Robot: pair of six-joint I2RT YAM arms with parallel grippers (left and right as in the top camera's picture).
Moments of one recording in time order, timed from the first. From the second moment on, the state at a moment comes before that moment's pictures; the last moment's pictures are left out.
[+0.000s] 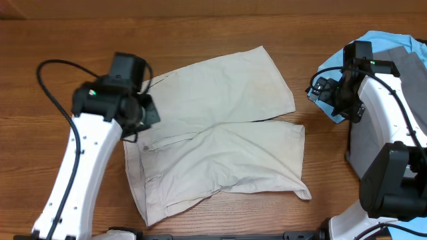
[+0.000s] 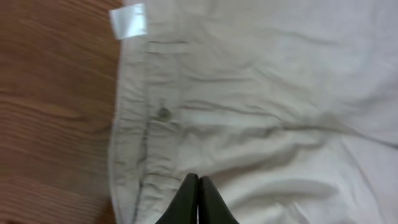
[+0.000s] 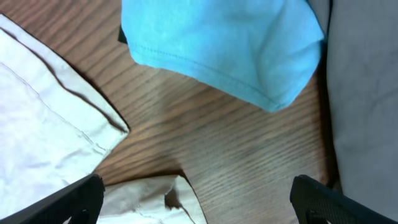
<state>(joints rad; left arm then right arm) -0.17 1.47 1.43 -1.29 -0.07 -0.58 -0.11 1.81 1.43 -1.04 0.00 0.41</state>
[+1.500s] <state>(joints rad) -0.14 2.12 1.45 -0.61 -0.18 -0.52 -0.11 1.81 1.43 -1.02 0.00 0.41</state>
